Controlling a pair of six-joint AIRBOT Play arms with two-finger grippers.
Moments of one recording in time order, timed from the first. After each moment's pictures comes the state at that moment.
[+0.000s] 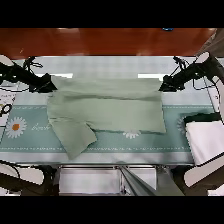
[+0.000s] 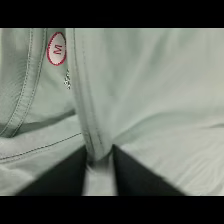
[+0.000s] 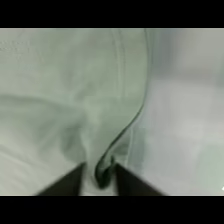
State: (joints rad) left arm 0.26 -1.72 1.46 1.09 -1.32 -1.41; right arm -0.16 -1.85 1.59 -1.09 1.38 1.36
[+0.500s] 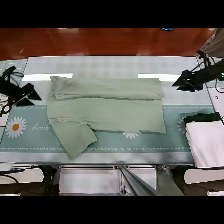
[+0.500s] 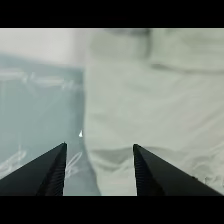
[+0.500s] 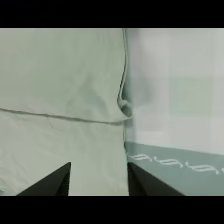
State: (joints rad) left arm 0.45 -1.47 1.22 1.22 -1.42 -1.45; right arm -0.35 -1.57 1.39 -0.98 1.41 1.32
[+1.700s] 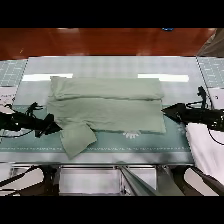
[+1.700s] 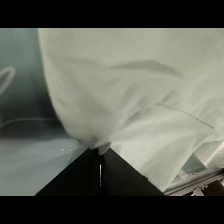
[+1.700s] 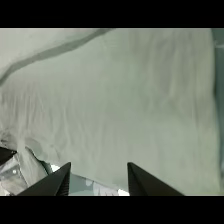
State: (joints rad) left arm 0.41 -1.29 0.59 0.94 -1.21 -1.34; right arm -0.46 -1.06 0.54 -0.55 1.22 1.03
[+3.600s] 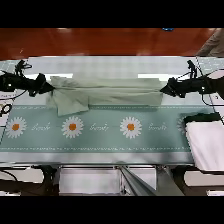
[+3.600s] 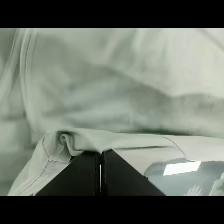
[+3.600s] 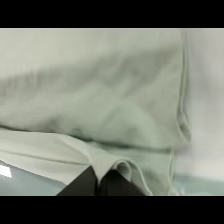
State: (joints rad) left arm 0.35 -1.60 1.25 0.82 -1.16 -1.34; right arm -0.23 -1.52 1.13 -0.79 1.08 1.28
